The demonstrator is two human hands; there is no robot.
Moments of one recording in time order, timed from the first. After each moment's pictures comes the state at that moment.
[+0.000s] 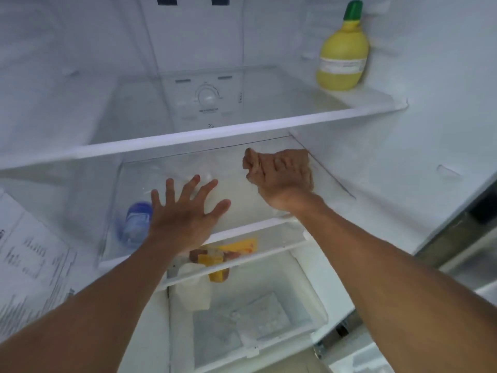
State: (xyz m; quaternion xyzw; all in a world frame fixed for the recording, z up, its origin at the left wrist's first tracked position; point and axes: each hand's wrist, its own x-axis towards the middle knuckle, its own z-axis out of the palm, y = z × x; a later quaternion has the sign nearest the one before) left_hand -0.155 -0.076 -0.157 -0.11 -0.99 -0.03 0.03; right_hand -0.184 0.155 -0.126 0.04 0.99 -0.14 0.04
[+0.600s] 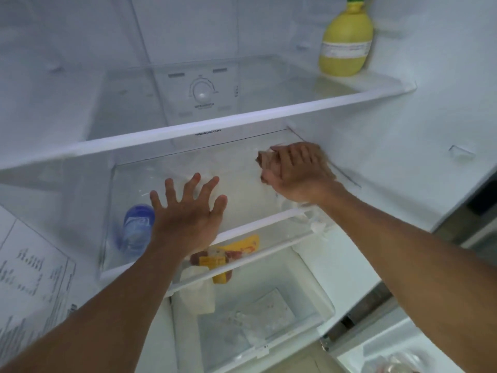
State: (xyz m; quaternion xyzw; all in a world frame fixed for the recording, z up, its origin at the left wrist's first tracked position) left_hand -0.151 -0.075 -0.150 -0.12 -0.99 -0.04 0.02; right_hand -0.181 0.185 -0.126 0.06 0.99 -0.11 -0.01
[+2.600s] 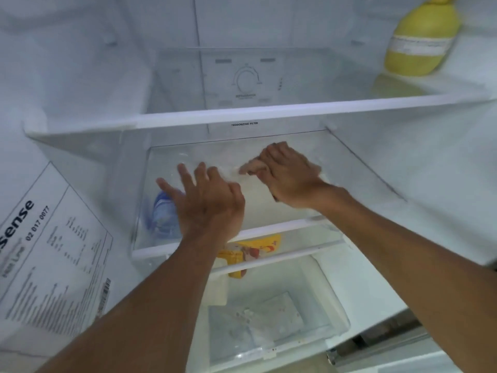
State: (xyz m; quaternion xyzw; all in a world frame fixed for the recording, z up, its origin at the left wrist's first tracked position) left_hand -0.147 -0.068 -0.142 0.05 -0.99 -0.07 0.07; right_hand -0.199 0.112 -0.124 -0.17 0.98 -0.05 -0.08
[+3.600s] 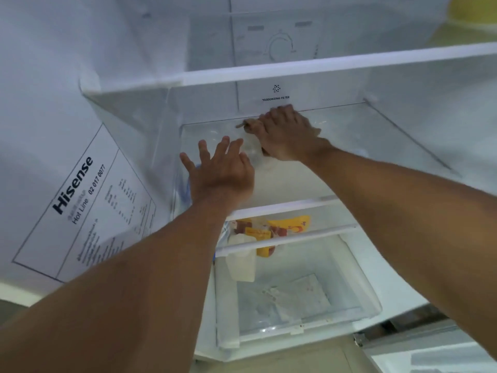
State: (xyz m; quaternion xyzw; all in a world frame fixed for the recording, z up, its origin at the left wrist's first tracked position) left_hand -0.161 -0.107 -0.143 0.01 -0.99 -0.10 0.05; right_hand -0.250 0.044 -0.135 -0.10 0.99 -0.08 -0.02
